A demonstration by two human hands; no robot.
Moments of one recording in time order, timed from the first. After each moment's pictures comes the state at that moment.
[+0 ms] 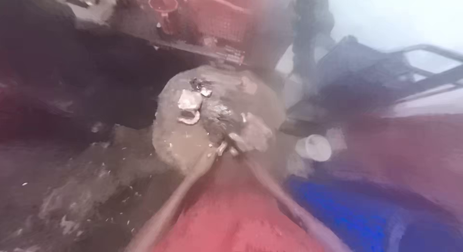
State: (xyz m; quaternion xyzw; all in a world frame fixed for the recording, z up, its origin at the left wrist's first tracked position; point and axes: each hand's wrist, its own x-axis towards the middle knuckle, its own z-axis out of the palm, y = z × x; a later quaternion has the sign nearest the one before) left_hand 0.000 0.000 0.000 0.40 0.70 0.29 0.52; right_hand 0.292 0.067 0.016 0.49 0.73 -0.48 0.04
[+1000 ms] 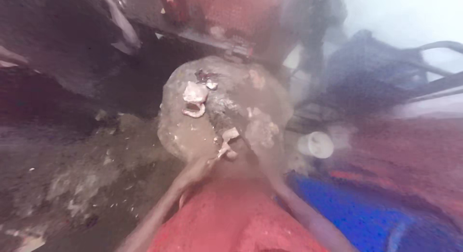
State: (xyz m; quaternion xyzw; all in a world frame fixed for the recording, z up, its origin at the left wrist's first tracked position) left_hand -0.027 -0.037 0.050 0.52 0.67 0.08 0.52; right_hand 0.226 0.059 0.107 0.45 0.80 -0.37 -0.14
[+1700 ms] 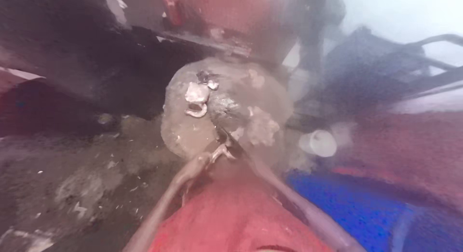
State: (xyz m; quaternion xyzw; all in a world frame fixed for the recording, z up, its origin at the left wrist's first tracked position) left_hand -0.050 -0.060 0.005 0.41 0.66 0.23 0.59; right_hand 0.242 0.059 0.021 0.48 0.70 -0.51 0.10
